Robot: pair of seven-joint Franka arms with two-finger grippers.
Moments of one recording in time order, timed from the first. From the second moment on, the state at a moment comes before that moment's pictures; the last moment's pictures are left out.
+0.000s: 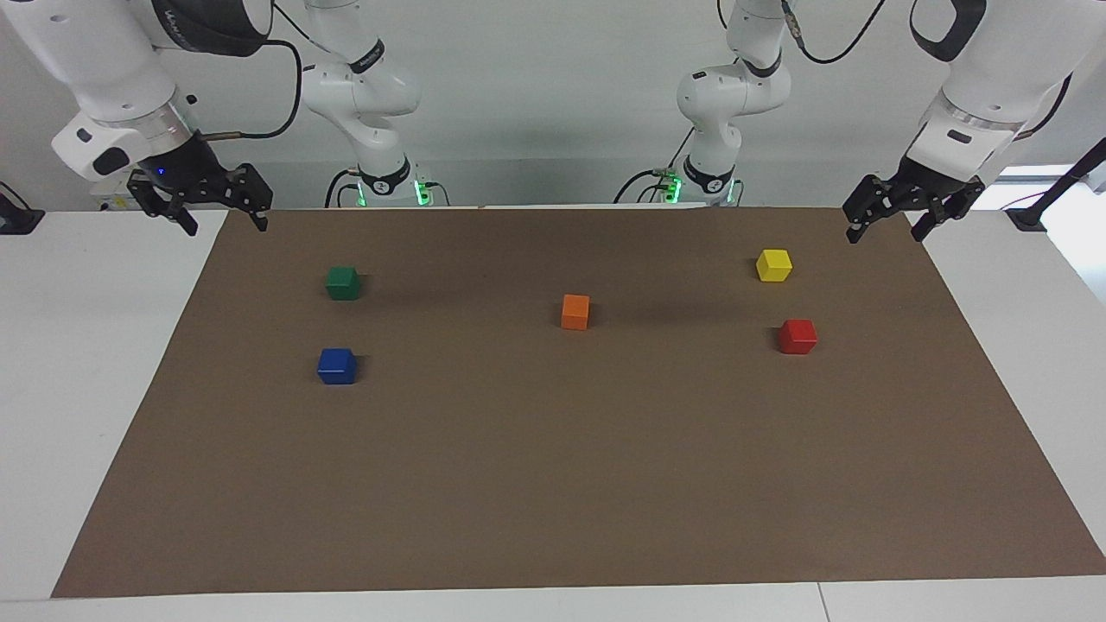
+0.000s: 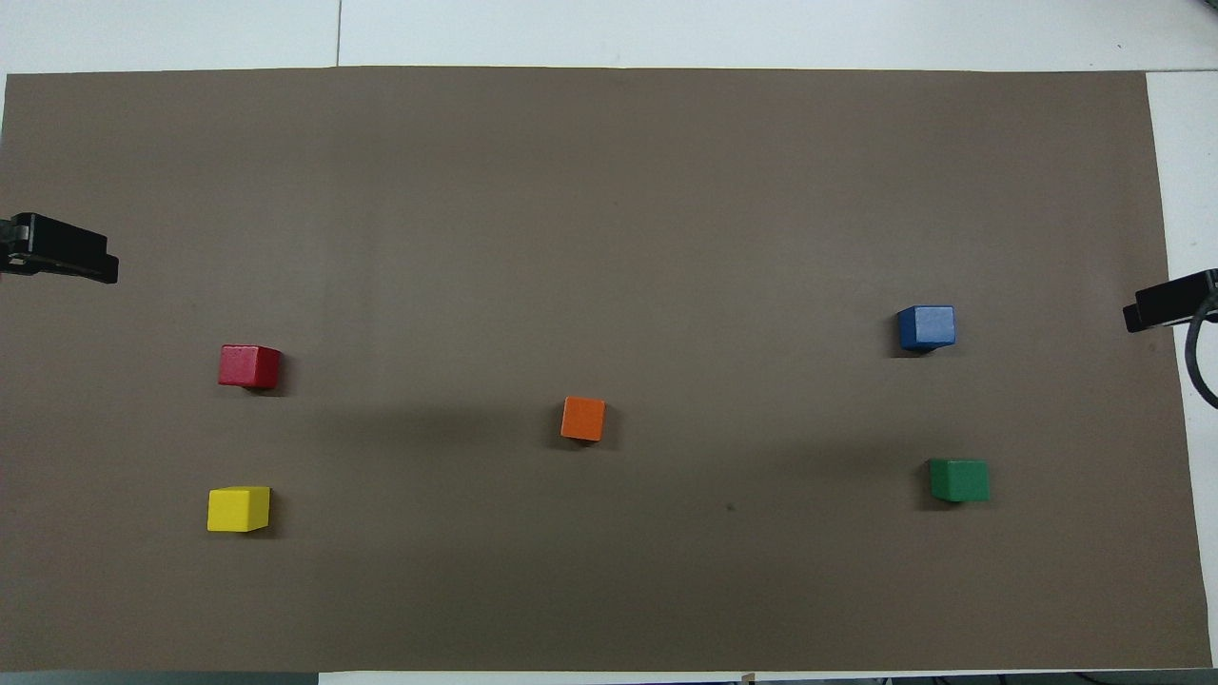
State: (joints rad) left arm 0.12 0.05 -0.16 -1.47 0.02 1.53 0.03; right arm -0.03 -0.03 -0.07 -1.60 -0.02 1.51 -0.17
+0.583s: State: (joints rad) left arm 0.12 -0.02 -0.15 -1.69 0.02 1.69 0.03; right arm -0.03 -0.03 -0.07 -1.60 -0.02 1.51 -0.17
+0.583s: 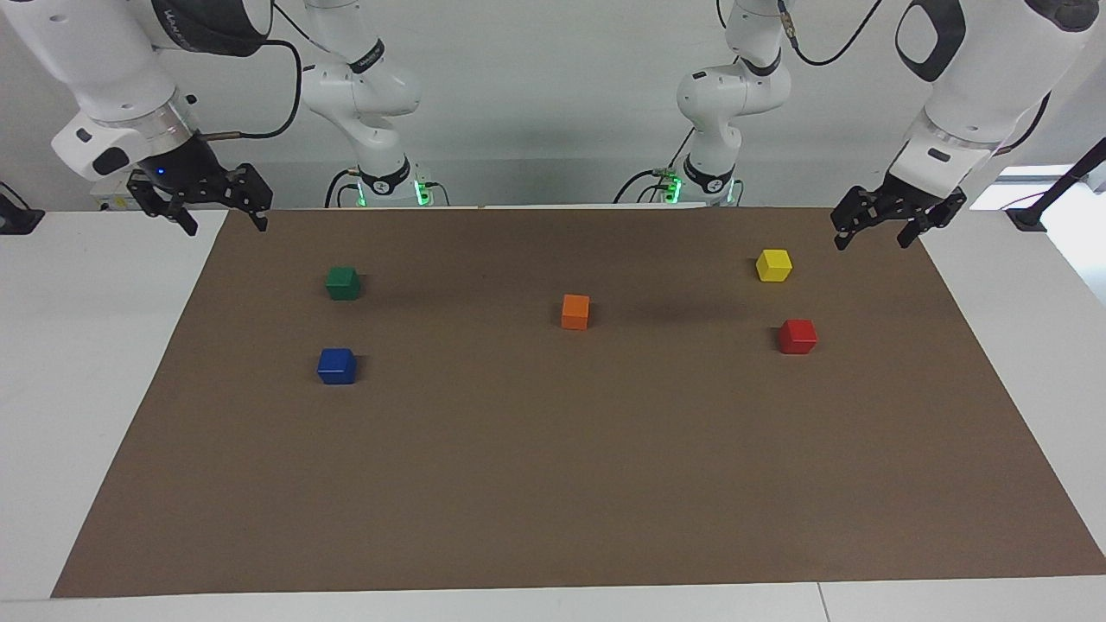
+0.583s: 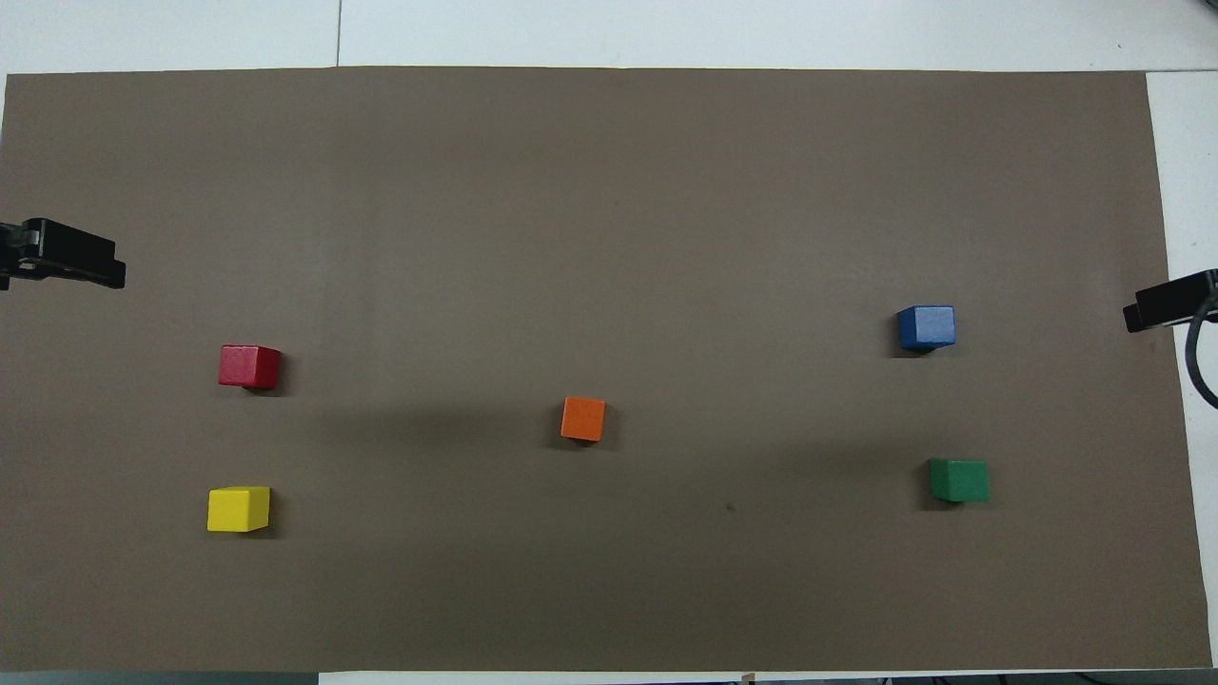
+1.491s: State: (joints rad) left arm 0.16 0.08 -0.14 -2.14 0.02 2.23 0.04; right arm -0.04 -0.08 -0.07 -1.90 0.43 1.68 -0.22
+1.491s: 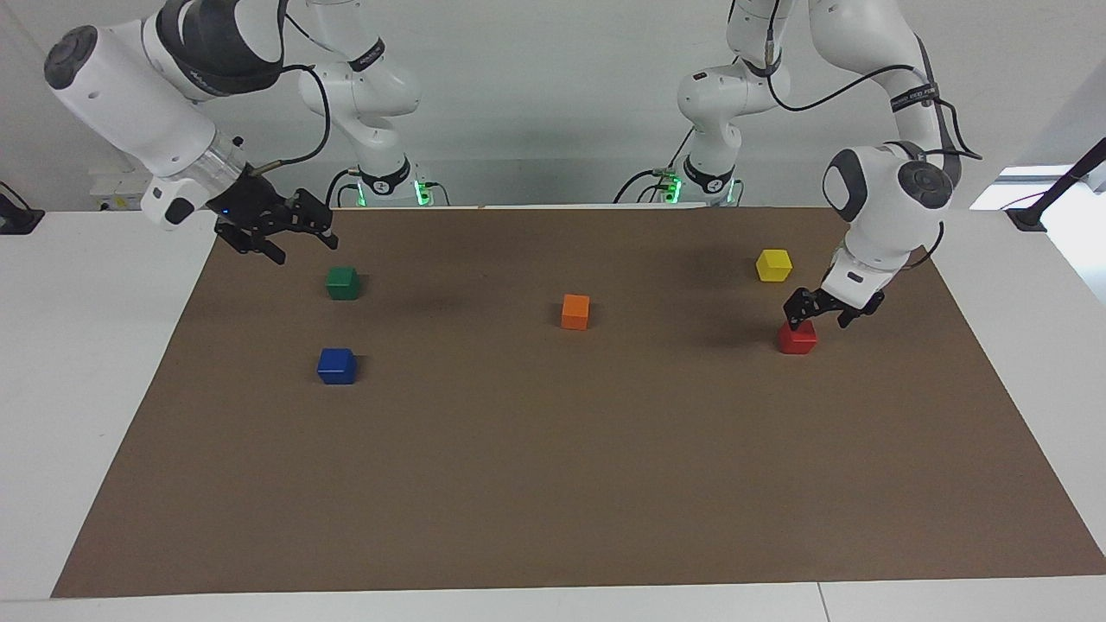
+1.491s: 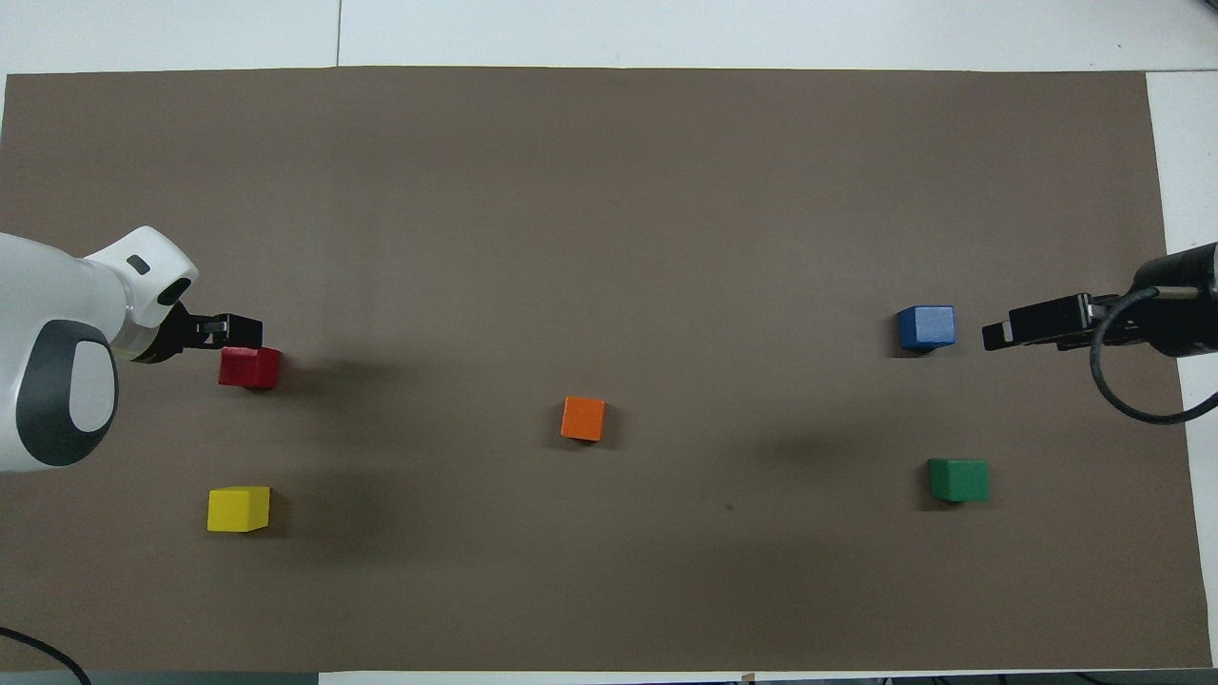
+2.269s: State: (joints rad) left arm 0.16 0.10 -0.14 -2.29 0.02 2.39 0.04; right arm -0.12 0.01 -0.07 -2.14 1.19 1.64 -0.68
